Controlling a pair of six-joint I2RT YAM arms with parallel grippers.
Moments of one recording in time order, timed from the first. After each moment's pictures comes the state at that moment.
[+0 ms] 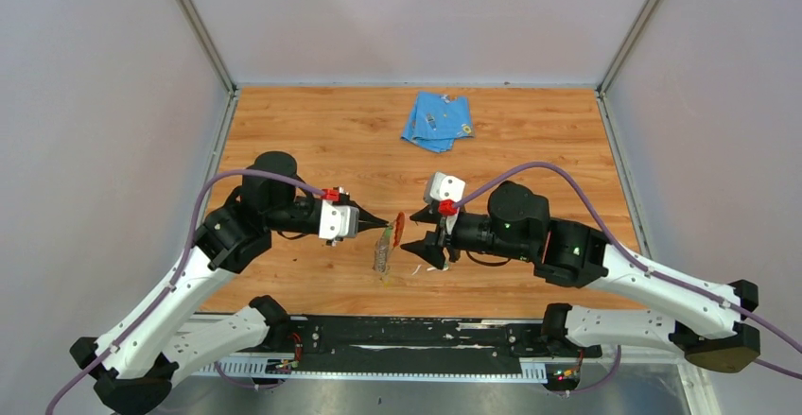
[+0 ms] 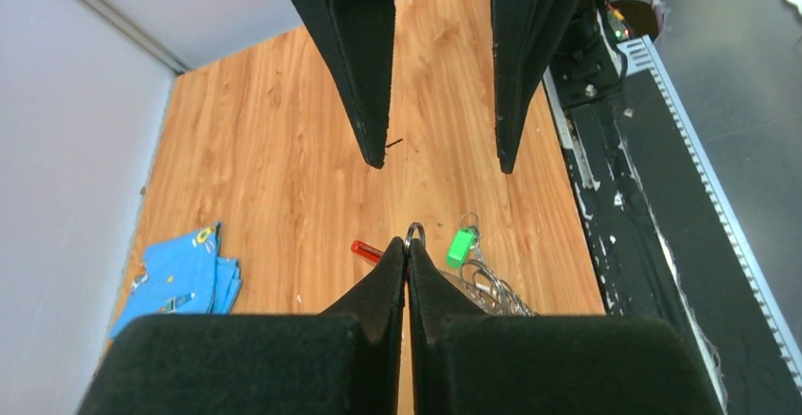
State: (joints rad) left arm -0.70 0.84 1.06 -0.51 0.83 0.62; right arm 1.20 0.94 1.10 -0.36 -0.09 -0.09
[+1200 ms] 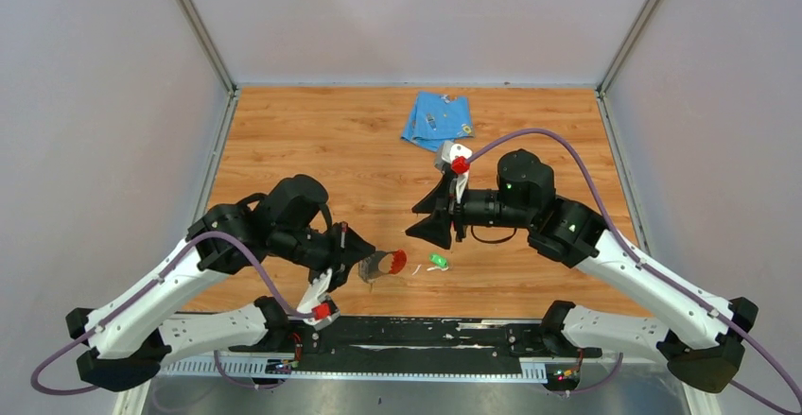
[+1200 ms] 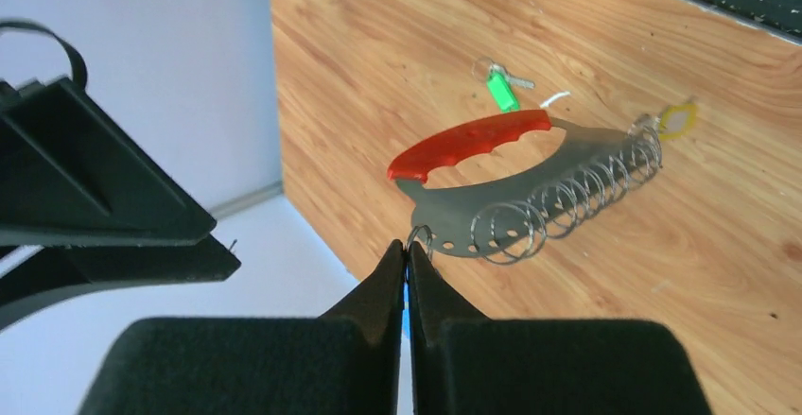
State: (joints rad) left arm -0.94 0.87 1.18 -1.14 0.57 1.92; right arm 0.93 0.98 1.11 -0.36 -0.47 0.06
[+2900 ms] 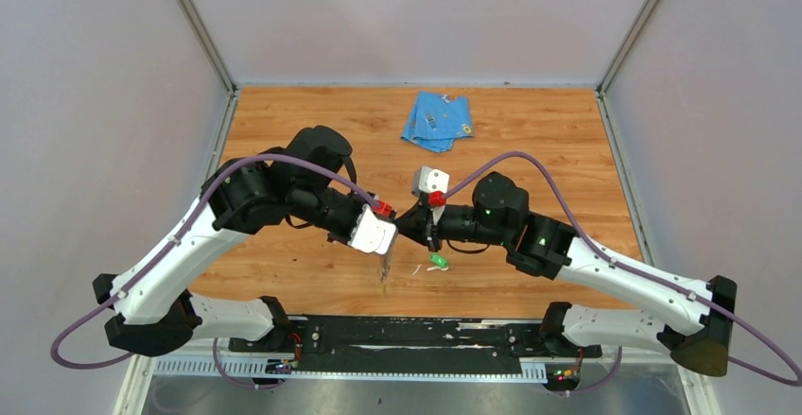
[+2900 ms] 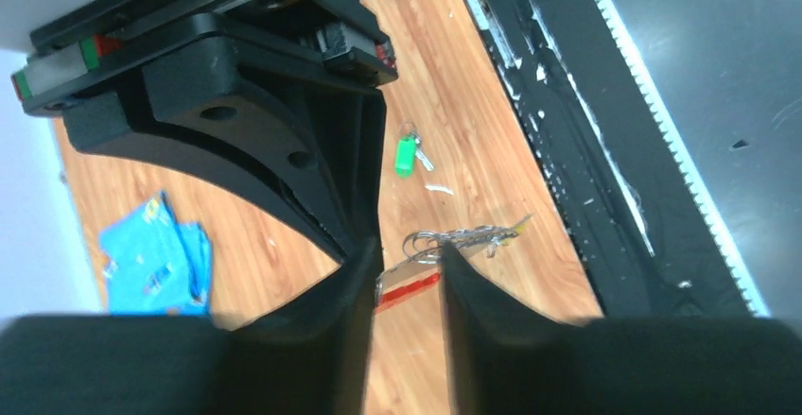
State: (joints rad) left arm -0.96 1.20 1.66 -1.25 0.57 0.94; right arm 1.08 1.04 0.98 -0.08 -0.32 -0.11
